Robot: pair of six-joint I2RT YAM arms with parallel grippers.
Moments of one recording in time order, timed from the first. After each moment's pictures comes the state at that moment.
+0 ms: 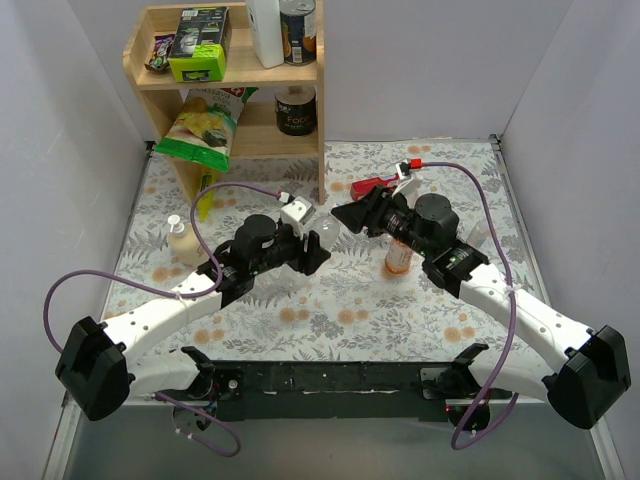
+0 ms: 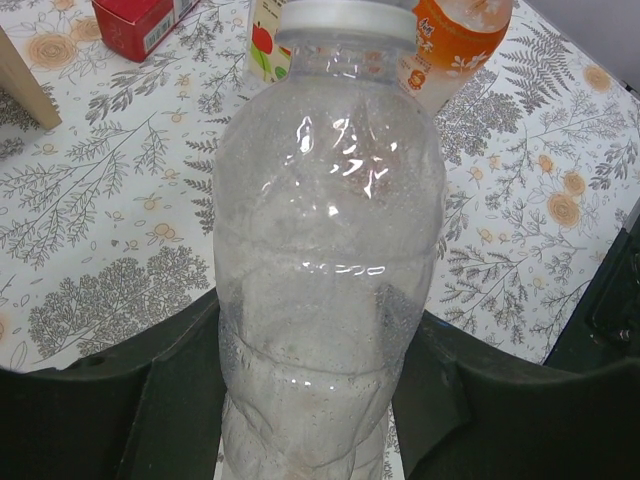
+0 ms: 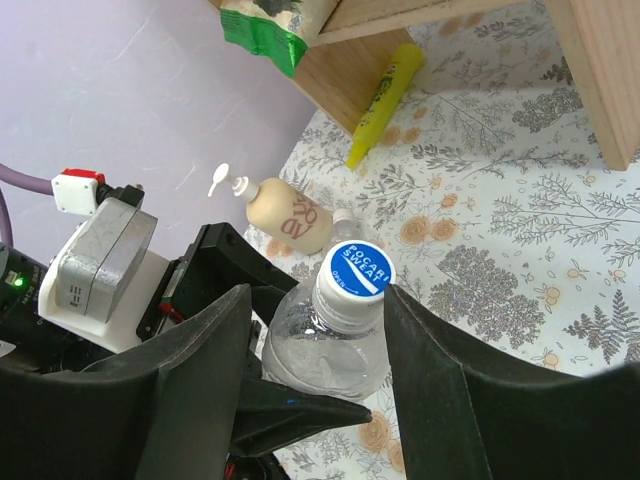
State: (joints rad) left arm -0.74 1.15 0.77 0.06 0.19 -0.17; right arm 0.69 1.10 0.86 0.19 -0.16 0.73
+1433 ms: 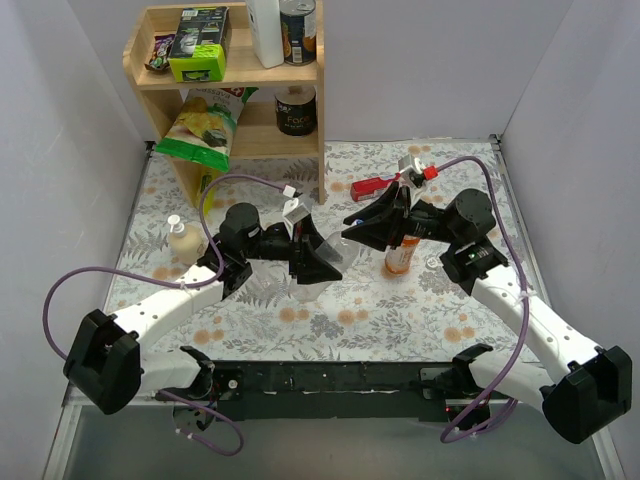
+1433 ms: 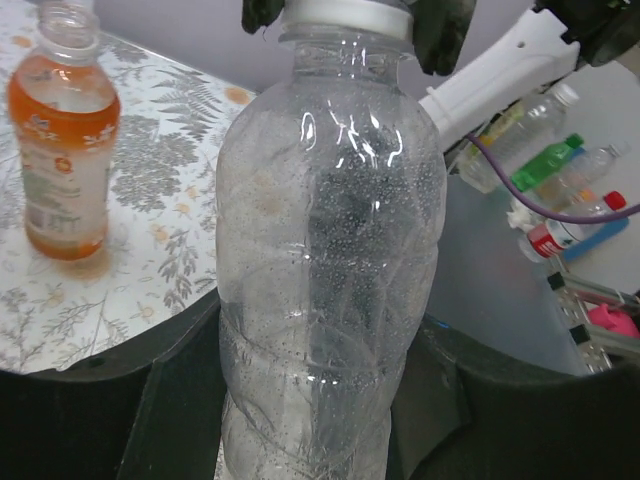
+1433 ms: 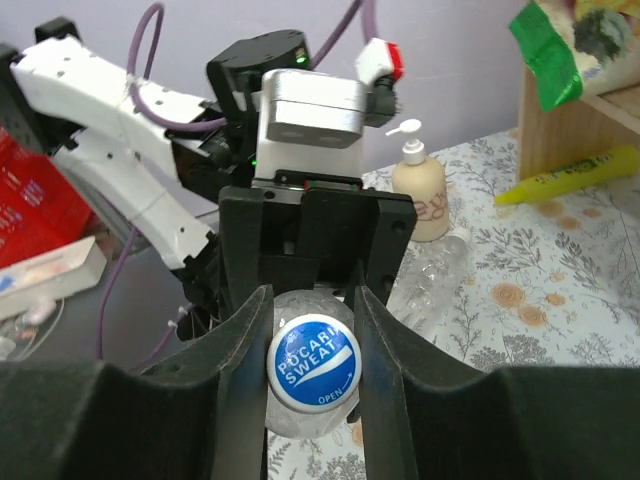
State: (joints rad) left arm -0.63 1.20 0.76 0.41 0.98 -0.41; right arm 0.52 1.06 0.86 0.43 -0.89 0.50
